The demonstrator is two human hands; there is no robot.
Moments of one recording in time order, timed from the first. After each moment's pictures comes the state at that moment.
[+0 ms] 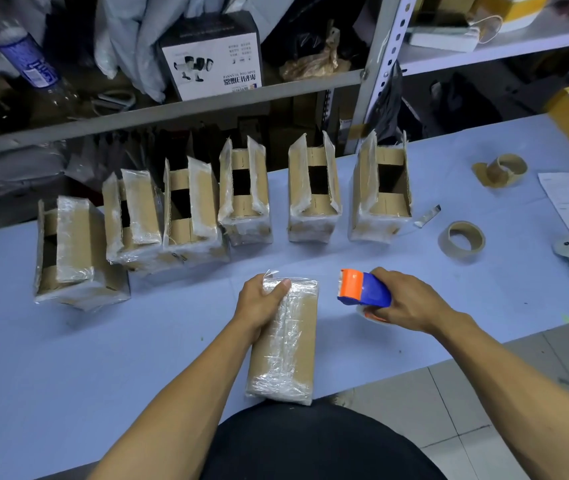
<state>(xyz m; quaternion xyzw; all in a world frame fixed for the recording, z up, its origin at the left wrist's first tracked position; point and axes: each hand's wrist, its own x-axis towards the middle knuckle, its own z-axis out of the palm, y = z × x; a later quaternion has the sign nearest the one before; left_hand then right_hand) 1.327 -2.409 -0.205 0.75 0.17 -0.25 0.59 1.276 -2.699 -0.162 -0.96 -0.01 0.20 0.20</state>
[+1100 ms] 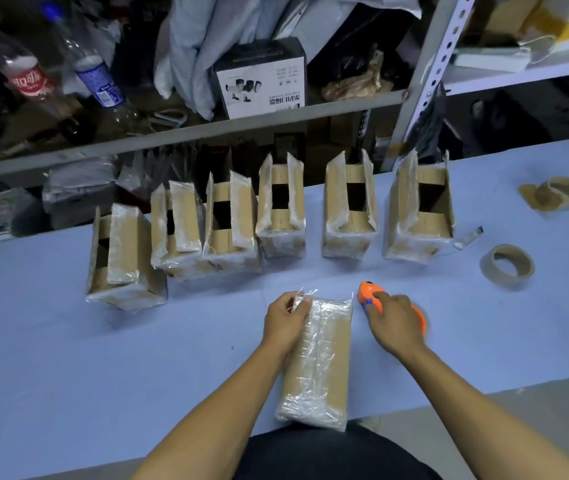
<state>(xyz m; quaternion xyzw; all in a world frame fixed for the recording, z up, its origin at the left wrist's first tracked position) 1.313 -2.399 -0.199 0.73 0.22 -0.21 0.61 1.288 -2.603 -0.199 -0.94 0.18 0.14 0.25</state>
